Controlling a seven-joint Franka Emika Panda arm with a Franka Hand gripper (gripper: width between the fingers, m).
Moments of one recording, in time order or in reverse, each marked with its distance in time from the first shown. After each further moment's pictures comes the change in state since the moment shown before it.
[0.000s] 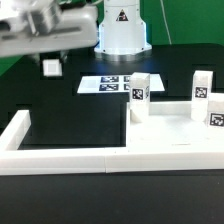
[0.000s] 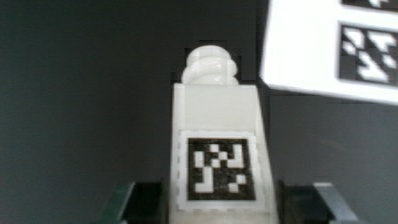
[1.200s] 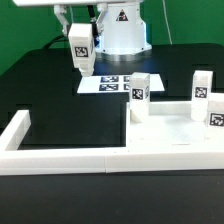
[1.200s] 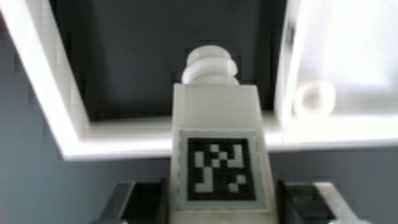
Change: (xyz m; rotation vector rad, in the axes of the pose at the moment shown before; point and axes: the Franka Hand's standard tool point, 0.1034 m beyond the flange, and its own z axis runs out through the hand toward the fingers) arm 0.108 -0.053 -0.142 -0.096 0.880 0.229
